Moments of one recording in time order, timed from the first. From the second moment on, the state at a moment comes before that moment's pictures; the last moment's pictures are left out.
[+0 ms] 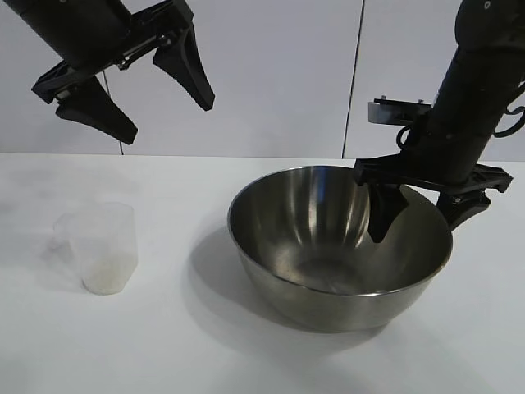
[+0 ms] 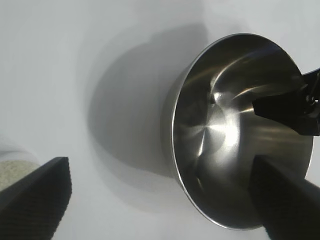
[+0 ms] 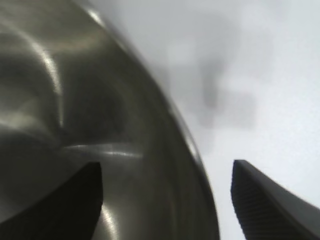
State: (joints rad) left arm -0.36 1.77 -1.36 -0.56 0.81 0.16; right arm 0.20 1.94 -1.26 0.14 0.78 -0.08
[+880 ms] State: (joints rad) left arm -0.36 1.77 -1.36 -0.56 0.81 0.16; right arm 0.20 1.95 -1.25 0.16 0.78 -0.08
